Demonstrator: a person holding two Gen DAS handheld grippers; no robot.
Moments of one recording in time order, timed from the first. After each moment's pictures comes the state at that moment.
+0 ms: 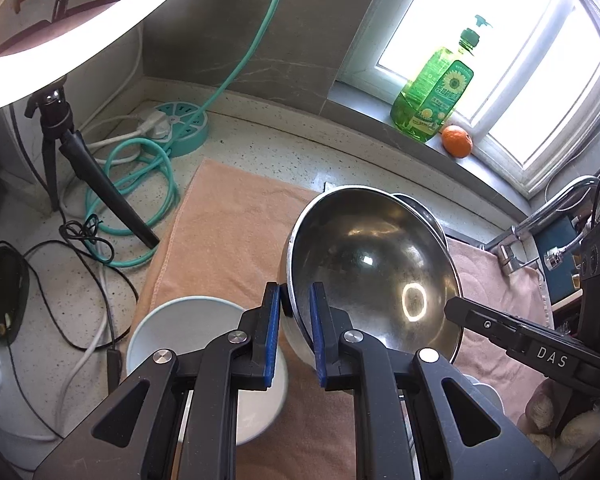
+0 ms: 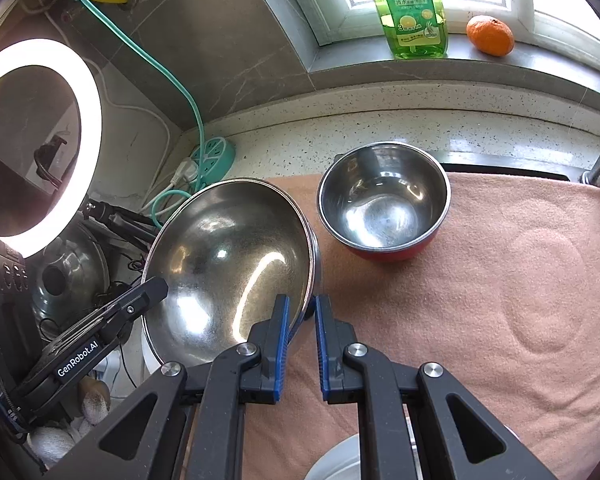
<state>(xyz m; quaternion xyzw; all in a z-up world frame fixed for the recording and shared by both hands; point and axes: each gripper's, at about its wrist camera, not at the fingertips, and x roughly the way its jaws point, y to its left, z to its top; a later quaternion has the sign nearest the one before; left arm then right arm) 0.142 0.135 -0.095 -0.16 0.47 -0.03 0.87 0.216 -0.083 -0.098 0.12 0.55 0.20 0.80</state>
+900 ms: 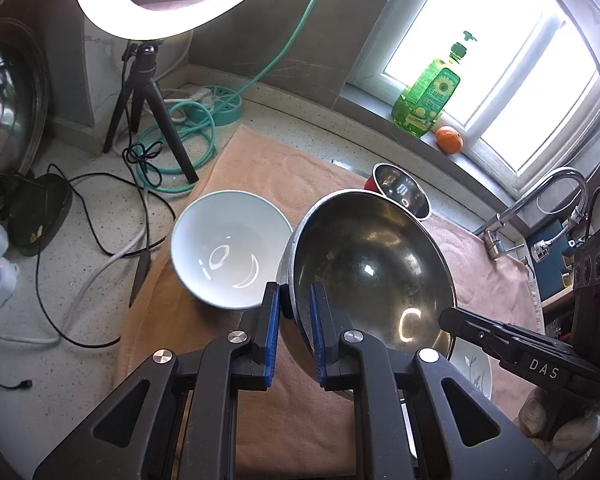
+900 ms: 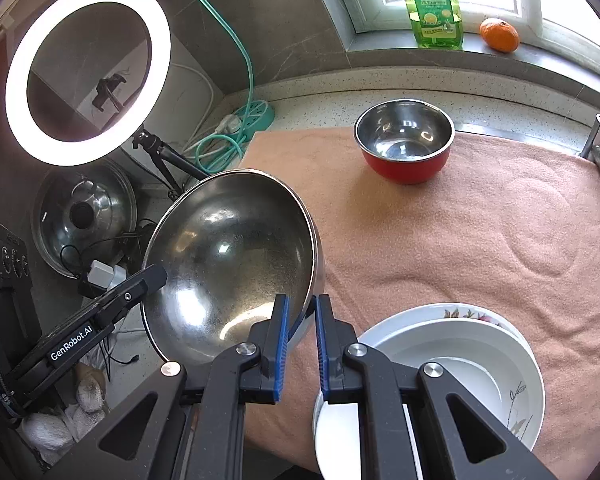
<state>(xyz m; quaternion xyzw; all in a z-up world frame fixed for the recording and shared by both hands) 0.037 0.132 -0.086 -0.19 0.45 0.01 0.87 0.124 -0.084 -0.083 0.08 0.55 0.25 0.79</state>
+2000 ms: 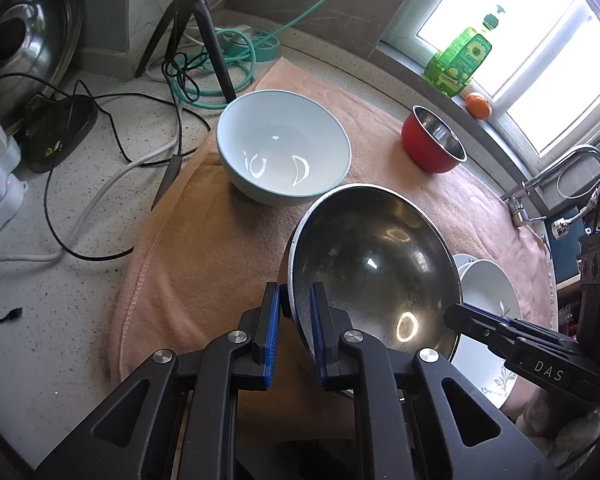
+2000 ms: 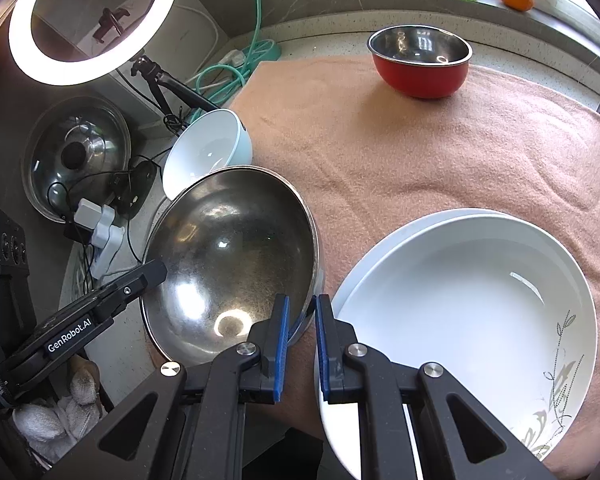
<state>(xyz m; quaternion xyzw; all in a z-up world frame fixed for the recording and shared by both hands) -0.008 0.137 -0.138 -0.21 0.50 0.03 0.84 0.086 -0.072 -0.132 0.05 0.60 0.26 0.76</state>
